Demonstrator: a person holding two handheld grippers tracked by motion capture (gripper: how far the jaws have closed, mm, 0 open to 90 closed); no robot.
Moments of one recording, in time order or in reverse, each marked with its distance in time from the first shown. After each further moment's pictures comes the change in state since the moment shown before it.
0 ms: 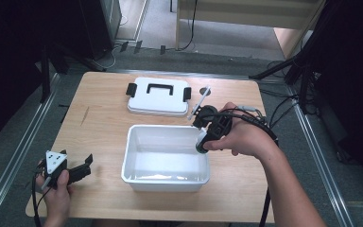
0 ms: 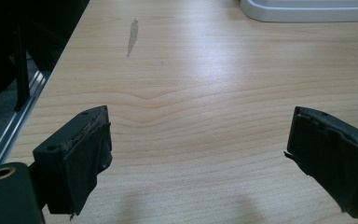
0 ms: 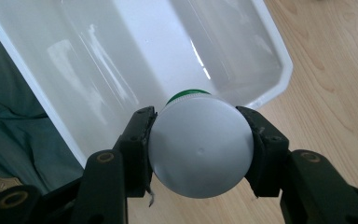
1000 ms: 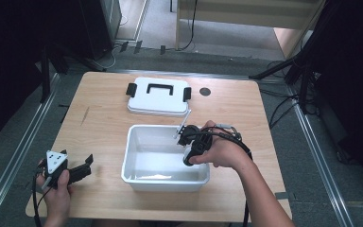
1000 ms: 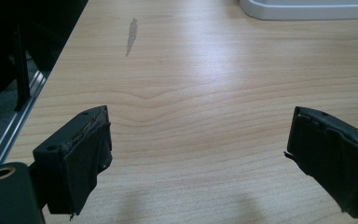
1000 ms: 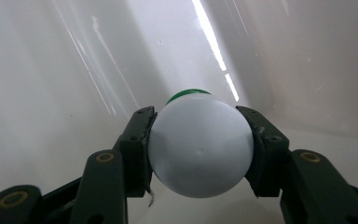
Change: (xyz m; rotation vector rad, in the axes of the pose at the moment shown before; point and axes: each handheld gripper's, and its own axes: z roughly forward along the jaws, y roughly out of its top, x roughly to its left) left arm -0.001 0.000 0.001 0.001 0.003 0.007; right arm 0.011 0.008 0.086 0.016 0.048 -0.069
